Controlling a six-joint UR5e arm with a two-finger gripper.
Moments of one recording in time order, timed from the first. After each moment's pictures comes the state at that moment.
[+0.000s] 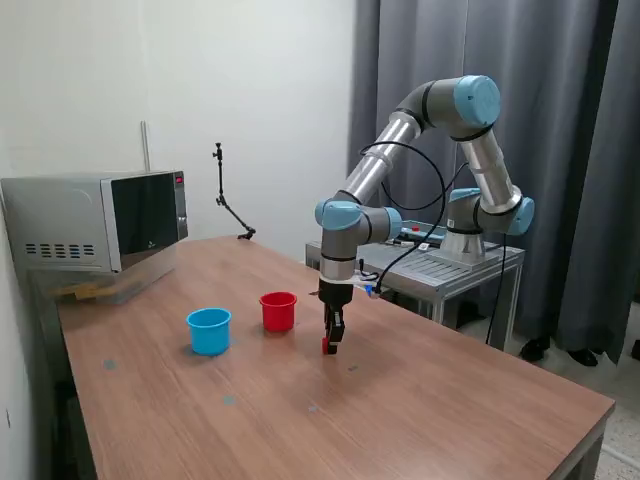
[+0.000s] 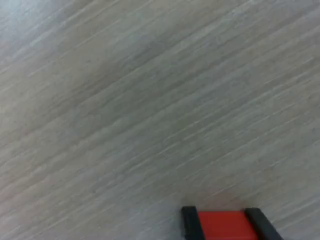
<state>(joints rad) -0.06 -0.82 1.60 -2.36 -1.63 -2.59</state>
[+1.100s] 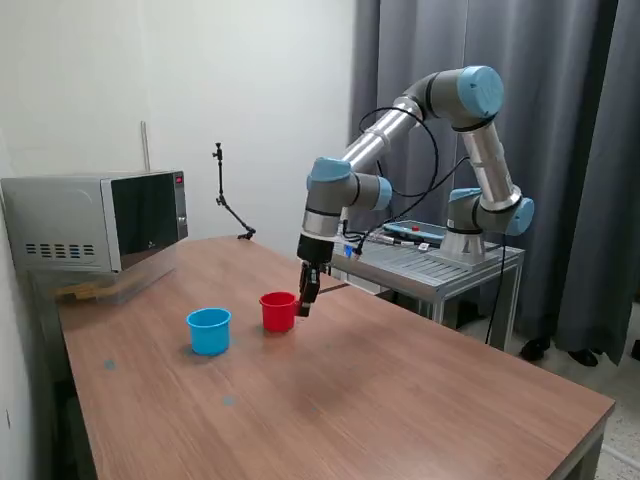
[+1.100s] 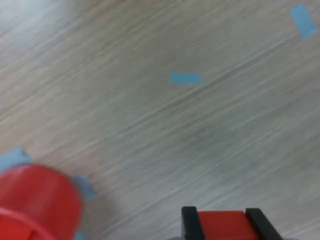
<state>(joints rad) -0.10 -0.91 1.52 -2.35 -1.65 -2.64</state>
